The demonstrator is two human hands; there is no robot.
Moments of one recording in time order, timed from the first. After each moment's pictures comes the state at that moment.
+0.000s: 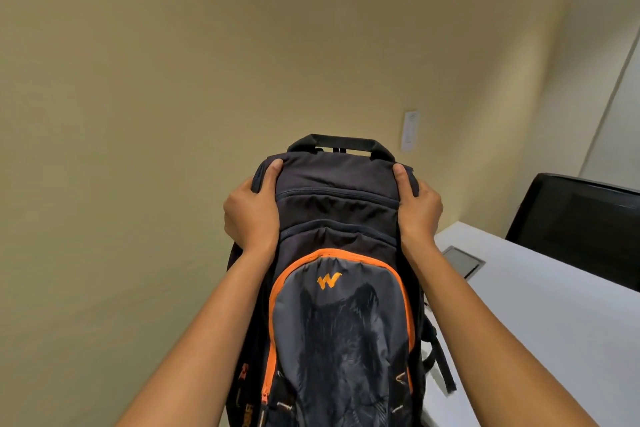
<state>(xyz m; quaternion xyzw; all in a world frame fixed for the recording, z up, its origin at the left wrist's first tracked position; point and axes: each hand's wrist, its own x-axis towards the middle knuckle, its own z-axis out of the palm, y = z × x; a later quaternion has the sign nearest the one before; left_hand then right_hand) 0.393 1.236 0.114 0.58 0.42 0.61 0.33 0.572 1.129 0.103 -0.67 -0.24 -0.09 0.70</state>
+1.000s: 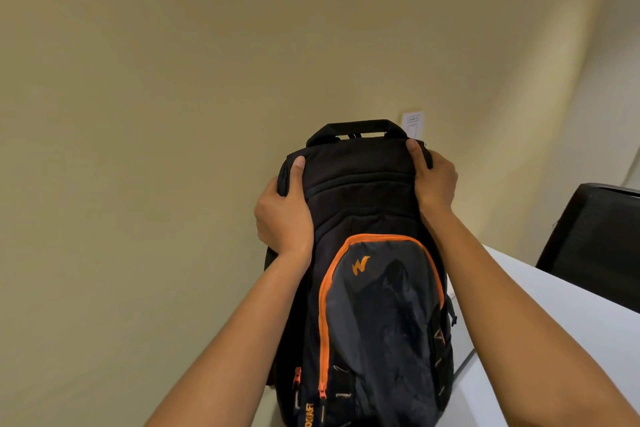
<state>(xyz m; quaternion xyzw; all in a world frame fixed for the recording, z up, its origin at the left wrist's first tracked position) 0.649 1.326 0.105 0.53 0.41 0.63 0.39 0.848 1.261 0.118 -0.70 -0.29 -0.12 0.64</state>
